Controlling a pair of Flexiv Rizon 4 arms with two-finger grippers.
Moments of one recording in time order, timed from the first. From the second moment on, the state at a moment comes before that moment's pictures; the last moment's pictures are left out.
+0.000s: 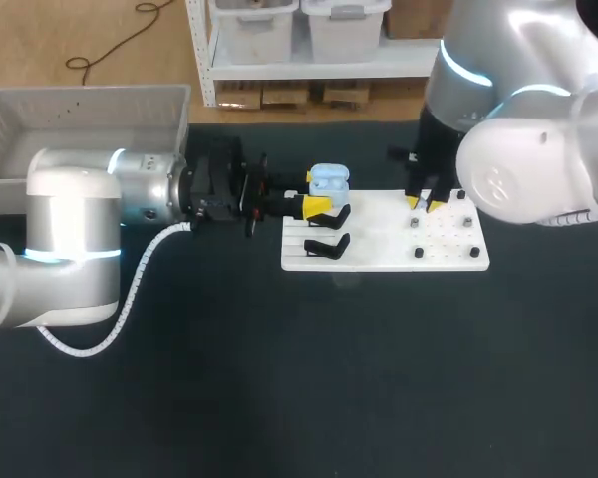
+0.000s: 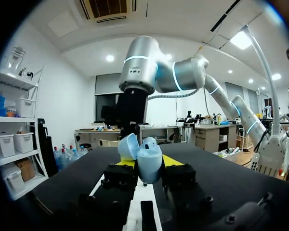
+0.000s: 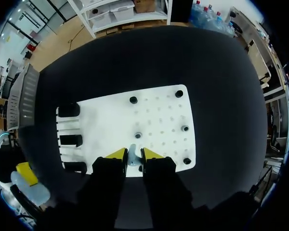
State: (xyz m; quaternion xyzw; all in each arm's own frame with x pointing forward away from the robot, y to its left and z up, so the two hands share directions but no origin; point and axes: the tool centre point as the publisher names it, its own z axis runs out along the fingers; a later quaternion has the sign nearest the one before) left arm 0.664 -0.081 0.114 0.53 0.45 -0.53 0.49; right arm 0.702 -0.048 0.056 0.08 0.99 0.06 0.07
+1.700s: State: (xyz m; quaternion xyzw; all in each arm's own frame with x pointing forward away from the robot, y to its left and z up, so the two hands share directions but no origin) left arm 0.664 -0.081 0.114 0.53 0.45 -0.53 0.49; right arm 0.644 0.060 0.188 -0.16 0.98 0.09 0.01
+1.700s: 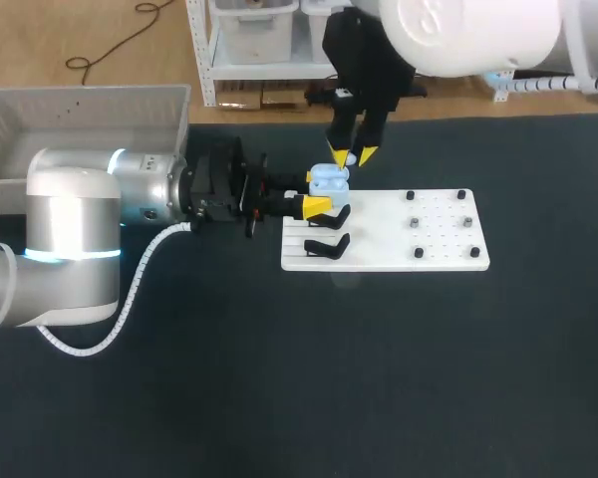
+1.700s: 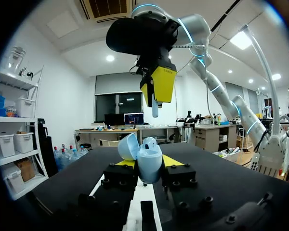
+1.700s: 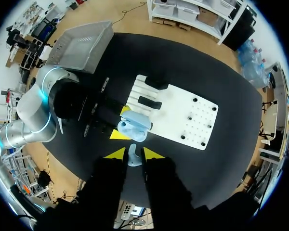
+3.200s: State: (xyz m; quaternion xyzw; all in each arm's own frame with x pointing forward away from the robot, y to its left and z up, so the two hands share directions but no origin) left arm 0.664 -0.081 0.114 0.53 0.45 -0.53 0.49; right arm 0.656 0.085 0.159 -0.24 0.97 0.04 -0.02
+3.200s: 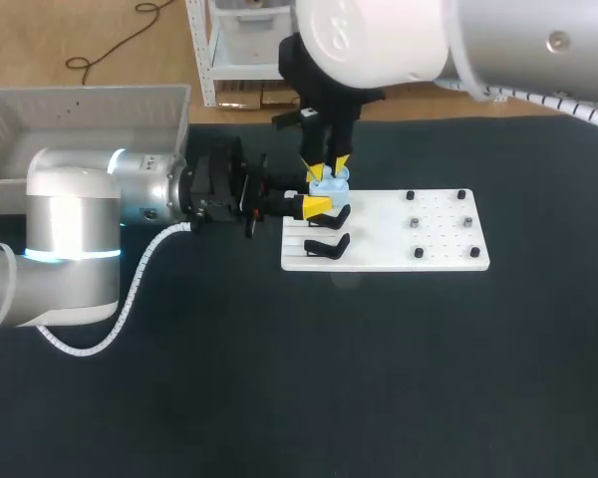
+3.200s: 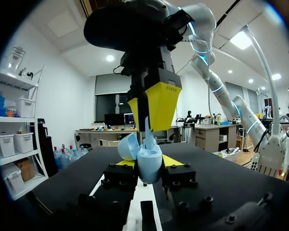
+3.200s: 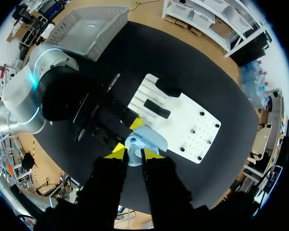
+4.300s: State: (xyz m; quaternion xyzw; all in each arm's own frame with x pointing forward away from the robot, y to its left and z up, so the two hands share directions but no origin) left arm 0.664 -0.081 0.114 0.53 0.45 -0.53 0.49; right arm 0.661 0.090 0.149 -0.24 0.97 0.03 -0.03
